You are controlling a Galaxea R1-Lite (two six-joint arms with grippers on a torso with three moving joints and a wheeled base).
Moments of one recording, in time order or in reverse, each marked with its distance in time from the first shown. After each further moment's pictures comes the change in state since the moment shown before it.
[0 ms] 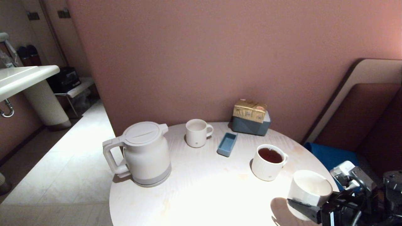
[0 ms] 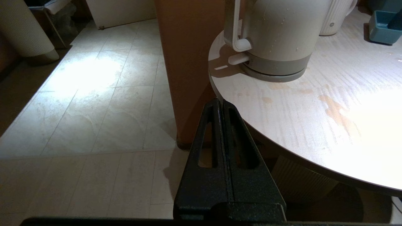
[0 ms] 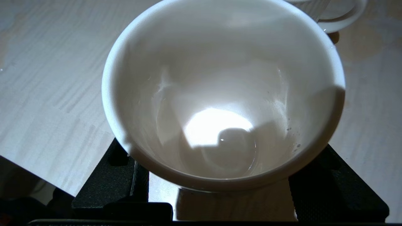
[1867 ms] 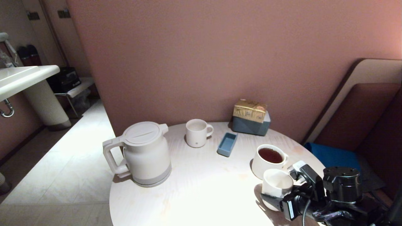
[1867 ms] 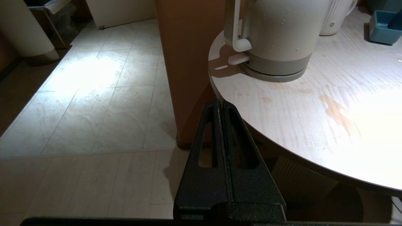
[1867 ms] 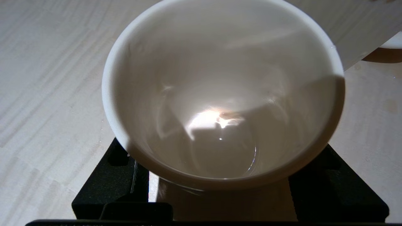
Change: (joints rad) left arm 0.000 0.000 0.000 0.000 0.000 0.000; right arm 0.060 0.500 -0.045 -0.428 -0.028 -0.023
